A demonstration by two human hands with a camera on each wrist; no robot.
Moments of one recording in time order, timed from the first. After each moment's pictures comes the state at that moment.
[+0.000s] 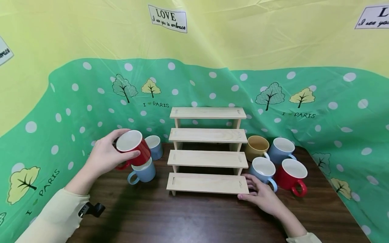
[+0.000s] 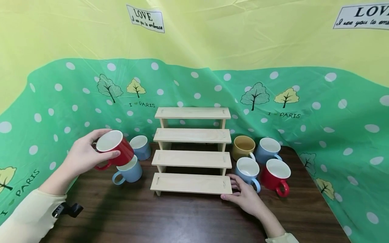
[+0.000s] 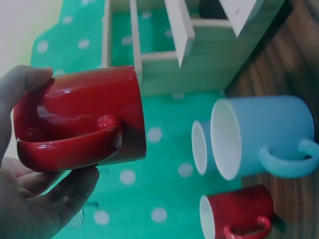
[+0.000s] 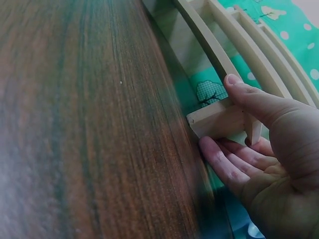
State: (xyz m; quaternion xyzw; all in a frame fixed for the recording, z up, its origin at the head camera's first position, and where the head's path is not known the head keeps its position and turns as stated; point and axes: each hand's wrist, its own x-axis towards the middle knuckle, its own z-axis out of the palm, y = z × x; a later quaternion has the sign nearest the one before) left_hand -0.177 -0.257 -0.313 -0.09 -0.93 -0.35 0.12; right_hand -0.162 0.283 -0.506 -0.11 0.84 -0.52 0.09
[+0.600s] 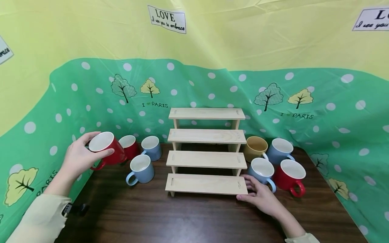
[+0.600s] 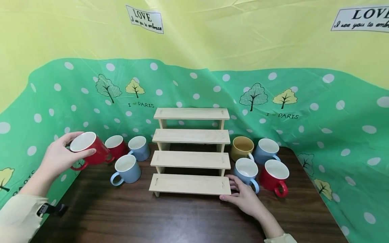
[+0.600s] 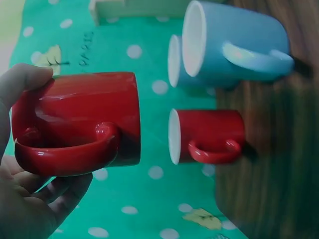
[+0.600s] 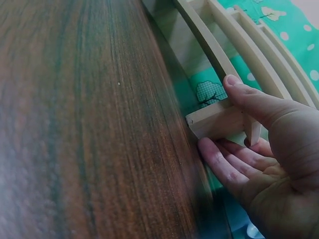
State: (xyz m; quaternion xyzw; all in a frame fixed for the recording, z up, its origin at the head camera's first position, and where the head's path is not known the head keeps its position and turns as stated) left_hand -0.179 -0.331 -0.335 0.03 -0.92 -0.36 0.13; right_hand -0.160 0.282 -0.502 -0.11 0.84 -0.52 0.09
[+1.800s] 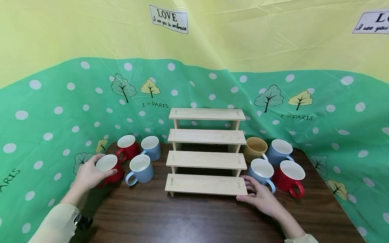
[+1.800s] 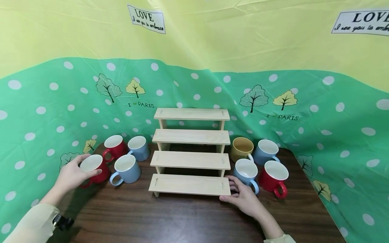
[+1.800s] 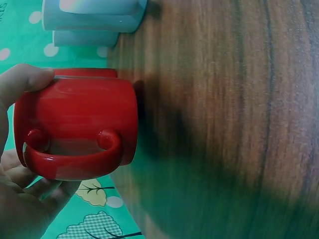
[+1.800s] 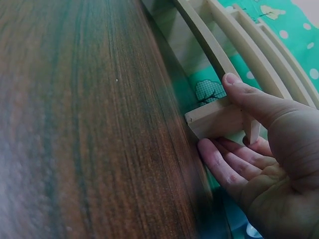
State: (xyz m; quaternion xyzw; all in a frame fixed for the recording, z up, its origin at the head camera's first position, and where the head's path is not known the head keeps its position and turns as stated) left_hand -0.183 -0.364 -0.440 0.06 -0.96 -0.28 0.07; right_hand -0.162 0.284 -0.503 -0.10 0.84 -0.52 0.10
